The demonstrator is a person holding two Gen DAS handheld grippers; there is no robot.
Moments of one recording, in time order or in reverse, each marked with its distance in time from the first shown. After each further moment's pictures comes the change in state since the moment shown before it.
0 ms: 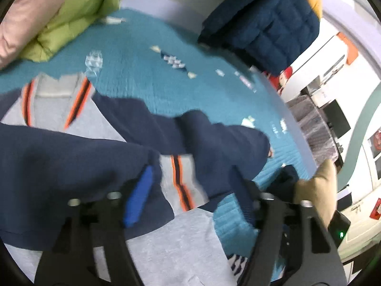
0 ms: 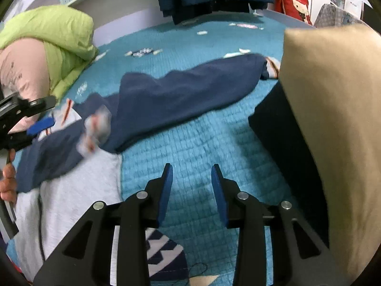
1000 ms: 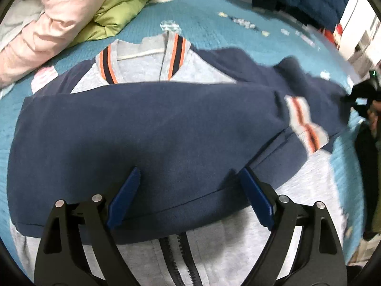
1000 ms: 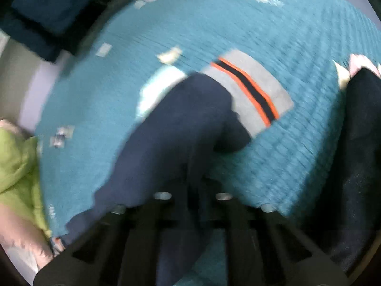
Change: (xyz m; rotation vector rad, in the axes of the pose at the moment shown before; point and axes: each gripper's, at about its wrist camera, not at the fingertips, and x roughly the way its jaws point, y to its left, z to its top) left arm 0.004 0.078 -0.044 0.117 0.144 0.414; right arm 0.145 -0.123 0.166 0.534 0.167 -0.055
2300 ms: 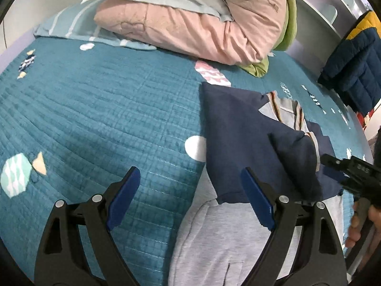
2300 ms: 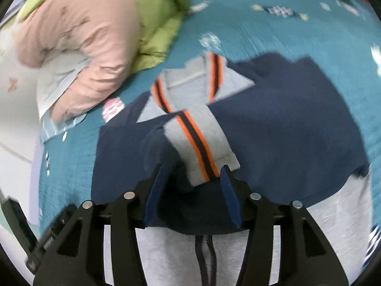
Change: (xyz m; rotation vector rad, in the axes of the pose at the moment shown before) left arm -0.126 0.221 -0.068 -0.378 -0.160 0.121; right arm -0.043 0.264 -0.340 -0.577 0.205 0.320
